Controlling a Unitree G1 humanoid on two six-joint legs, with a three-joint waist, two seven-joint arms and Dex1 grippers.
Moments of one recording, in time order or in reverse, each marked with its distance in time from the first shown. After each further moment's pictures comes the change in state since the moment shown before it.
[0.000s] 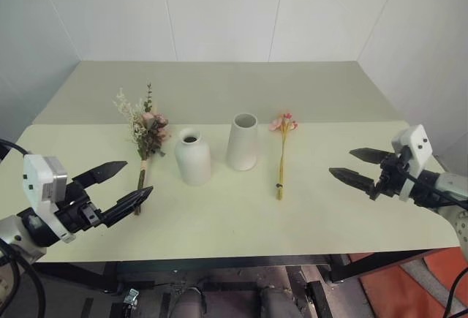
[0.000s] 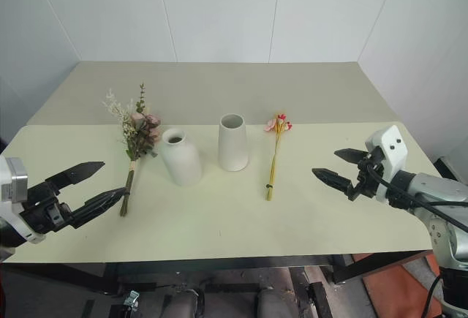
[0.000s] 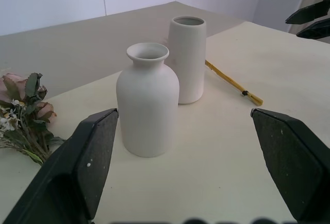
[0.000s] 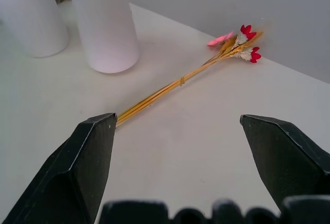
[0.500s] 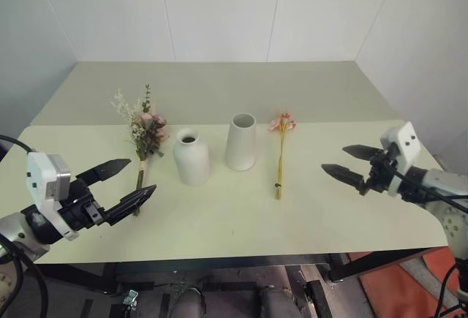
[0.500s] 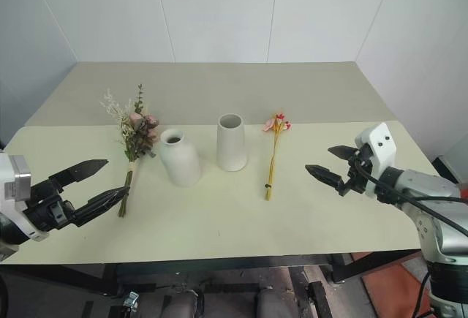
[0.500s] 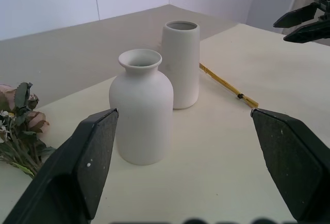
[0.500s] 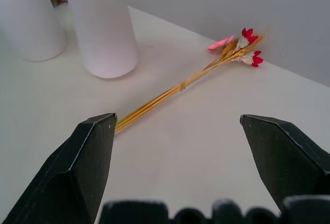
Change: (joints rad) left arm -0.020 0.000 -0.022 0.000 0.008 -0.015 -0.003; right arm -0.087 0.049 0.070 0.022 -0.045 0.001 -0.064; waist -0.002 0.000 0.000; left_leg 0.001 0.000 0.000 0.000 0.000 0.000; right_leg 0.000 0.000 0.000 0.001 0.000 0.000
